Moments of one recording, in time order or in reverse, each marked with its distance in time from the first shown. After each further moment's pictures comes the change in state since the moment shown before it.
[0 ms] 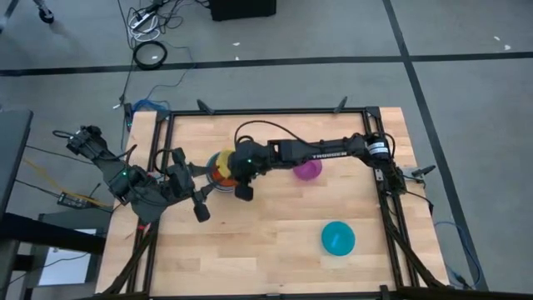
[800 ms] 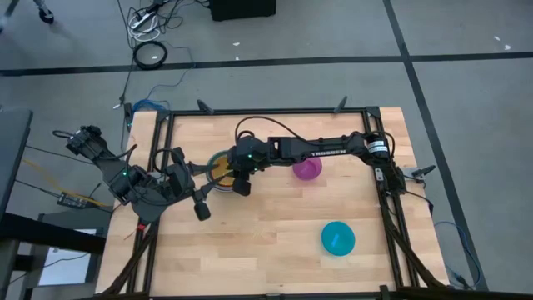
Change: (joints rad) left arm 0.000 0.000 0.000 0.000 -0.022 0.002; right arm -0.024 0.002 -0.024 0.069 0.018 0.032
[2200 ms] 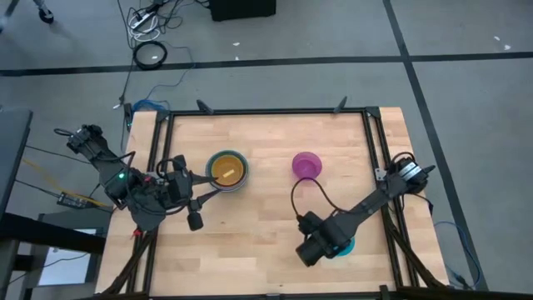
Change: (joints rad) left arm -0.053 -0.004 0.000 -0.156 0.113 -0.140; right arm 0.632 -0.172 -0.224 -0.923 0.128 1.244
